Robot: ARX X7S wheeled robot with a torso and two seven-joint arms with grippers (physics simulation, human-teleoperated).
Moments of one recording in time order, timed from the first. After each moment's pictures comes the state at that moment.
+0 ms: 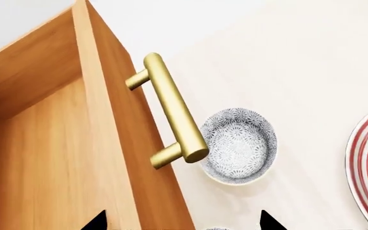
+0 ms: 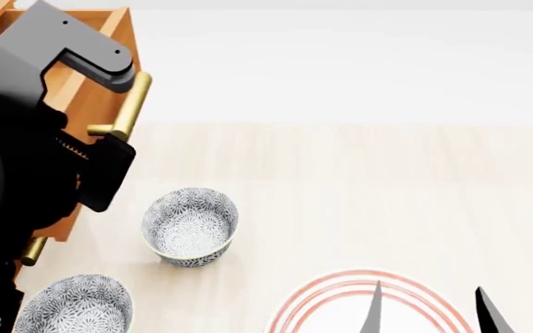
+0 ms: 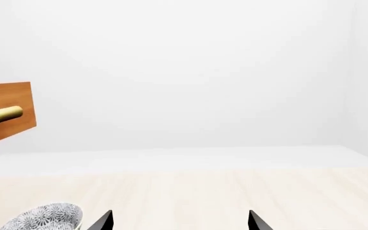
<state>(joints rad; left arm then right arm) -1.31 -0.01 0.52 -0.31 1.20 -1.56 1.48 -0.12 0.47 -0.12 -0.64 0.44 0.25 0.41</state>
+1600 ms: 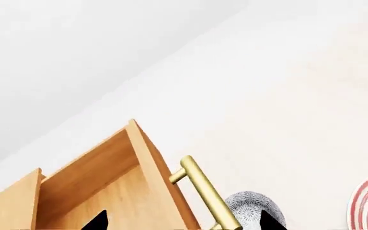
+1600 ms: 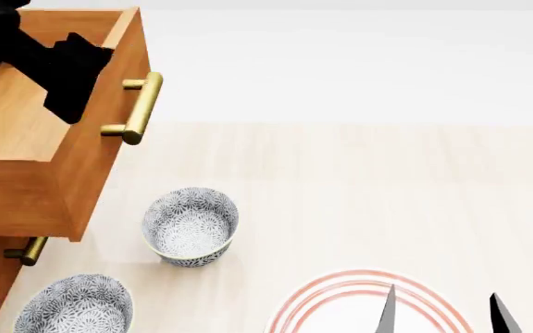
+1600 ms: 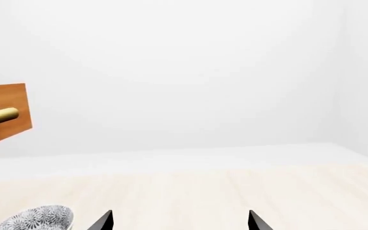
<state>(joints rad) -1.49 -0.20 0.50 -0.06 0.40 -1.53 0.97 -0.15 0.48 -0.10 -0.63 0.45 0.21 0.42</state>
